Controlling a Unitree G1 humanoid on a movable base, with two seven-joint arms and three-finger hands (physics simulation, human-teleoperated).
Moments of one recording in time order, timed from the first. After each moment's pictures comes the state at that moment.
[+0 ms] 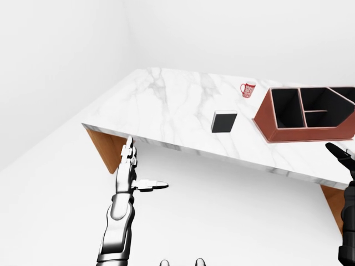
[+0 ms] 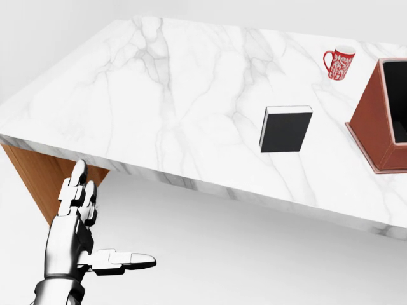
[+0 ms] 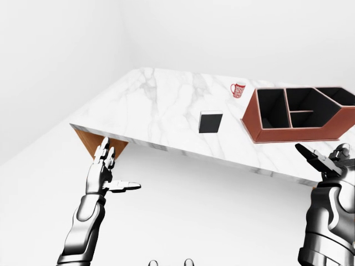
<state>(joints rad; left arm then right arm) 0.02 0.02 0.04 -0.02 0.01 -0.05 -0.02 -0.18 -0.55 -0.65 0.33 0.65 -0.04 -0.15</state>
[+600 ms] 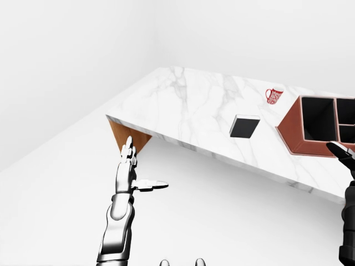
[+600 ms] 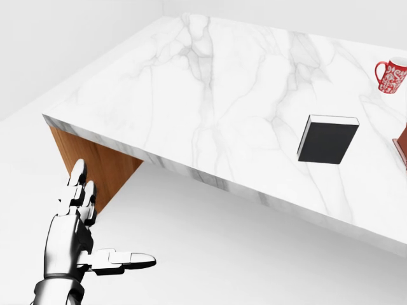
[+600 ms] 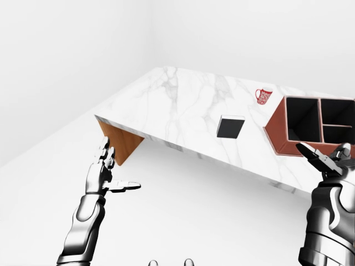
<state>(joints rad) 0.02 0.02 0.04 -0.03 0.00 -0.04 -0.02 -0.18 -0.55 -0.65 0.33 0.66 -0.03 -0.15</state>
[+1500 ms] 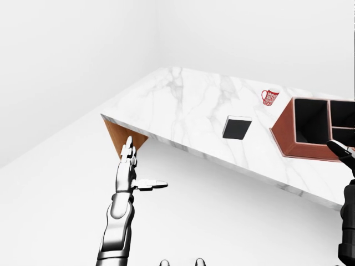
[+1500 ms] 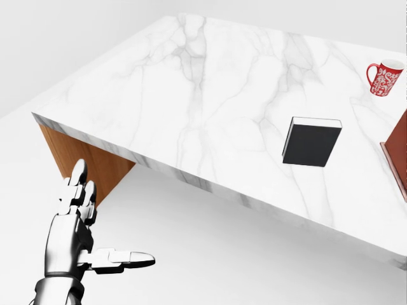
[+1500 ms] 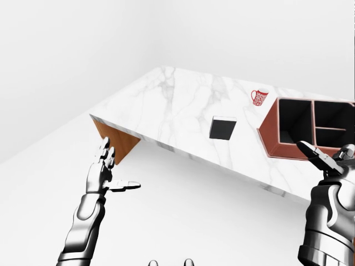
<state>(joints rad) 0.00 0.02 0.05 0.02 0.00 -0.07 -0.02 -0.20 -0.56 -0.64 0.35 0.63 -0.05 -0.21</state>
